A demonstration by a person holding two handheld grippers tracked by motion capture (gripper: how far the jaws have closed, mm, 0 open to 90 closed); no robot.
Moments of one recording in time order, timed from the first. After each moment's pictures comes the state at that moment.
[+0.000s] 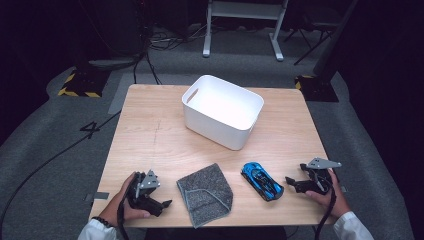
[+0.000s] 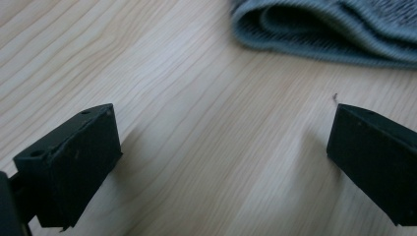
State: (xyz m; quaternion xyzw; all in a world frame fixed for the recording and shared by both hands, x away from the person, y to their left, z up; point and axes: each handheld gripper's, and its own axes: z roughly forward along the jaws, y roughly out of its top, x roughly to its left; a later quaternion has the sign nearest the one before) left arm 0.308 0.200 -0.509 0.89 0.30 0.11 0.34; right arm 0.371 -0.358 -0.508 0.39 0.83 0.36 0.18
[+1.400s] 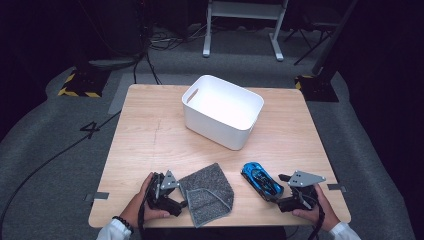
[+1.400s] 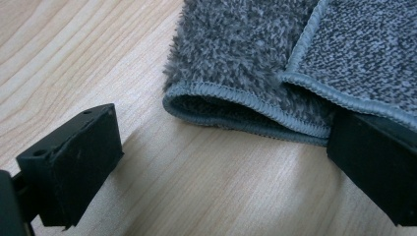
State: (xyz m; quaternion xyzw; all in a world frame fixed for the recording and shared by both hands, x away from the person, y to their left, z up) left arm 0.310 0.156 -0.509 0.88 0.31 0.11 0.34; right arm 0.314 -0.283 -0.475 0.29 0.86 0.39 0.16
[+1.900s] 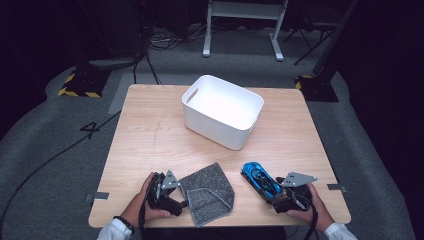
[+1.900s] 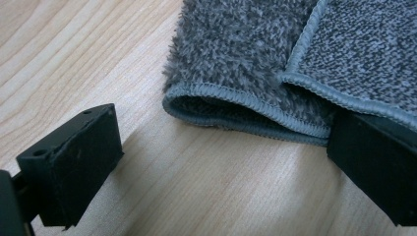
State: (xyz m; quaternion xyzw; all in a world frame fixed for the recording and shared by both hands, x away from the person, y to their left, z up) left arm 0.311 0.154 -0.509 0.88 0.31 0.11 0.34; right arm 0.319 -0.274 -0.492 0.31 0.87 0.36 0.15
